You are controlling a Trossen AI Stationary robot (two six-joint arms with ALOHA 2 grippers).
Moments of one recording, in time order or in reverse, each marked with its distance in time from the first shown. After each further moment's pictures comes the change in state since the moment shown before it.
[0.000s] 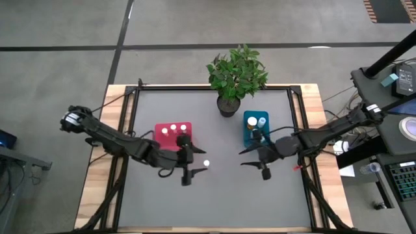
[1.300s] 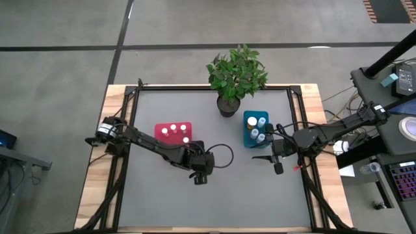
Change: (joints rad) left arm 0.118 0.487 0.330 -0.546 0.154 -0.145; right arm 0.000 -0.288 -0.129 -0.019 0.000 -0.059
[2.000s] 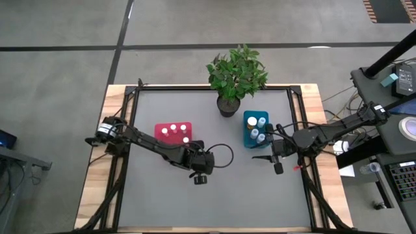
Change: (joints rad) left arm 0.002 -0.001 -0.001 -0.003 0.000 0.005; right arm 0.000 0.000 0.000 -0.013 0.000 0.007
